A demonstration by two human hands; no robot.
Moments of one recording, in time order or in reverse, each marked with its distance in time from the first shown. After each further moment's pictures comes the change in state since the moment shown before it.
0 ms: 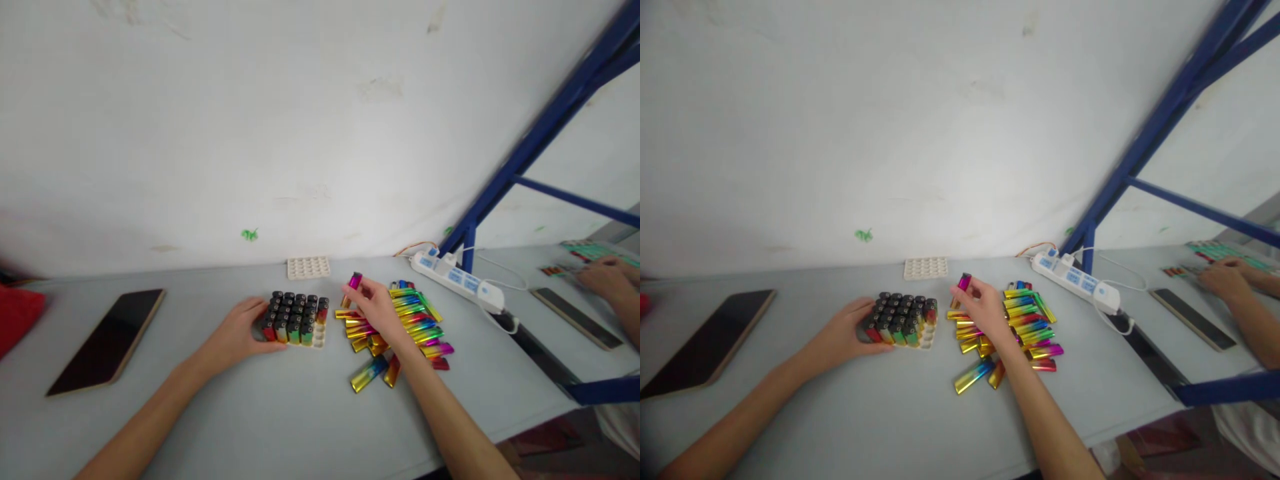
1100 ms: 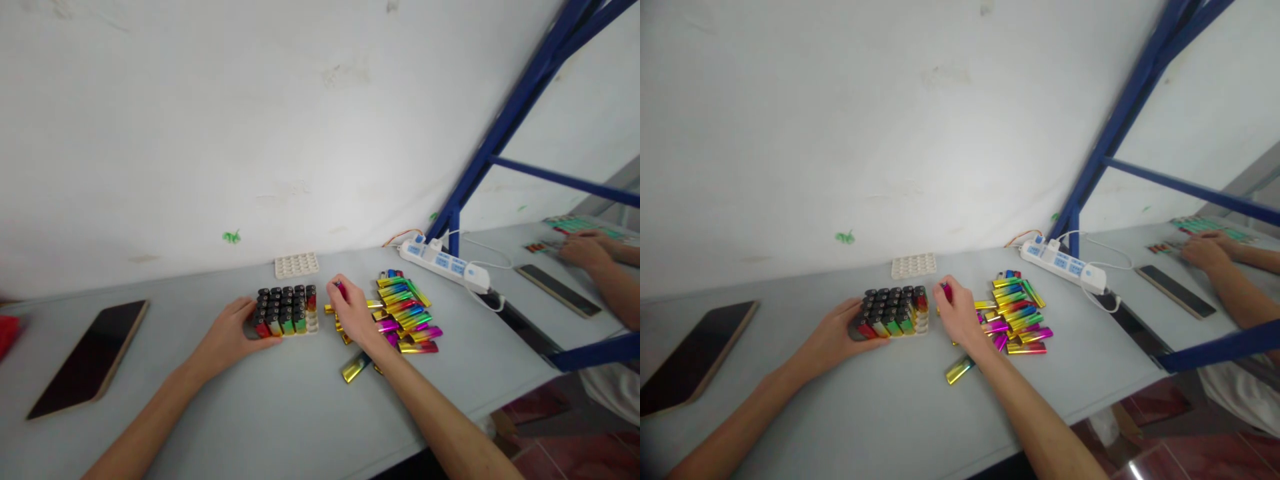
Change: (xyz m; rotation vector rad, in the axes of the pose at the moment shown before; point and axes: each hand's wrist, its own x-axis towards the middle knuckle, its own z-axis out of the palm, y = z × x) left_hand 0.005 0.008 0.002 0.017 0.008 -0.032; right_hand -0.021 -0.018 0.034 0.012 0.029 -0.013
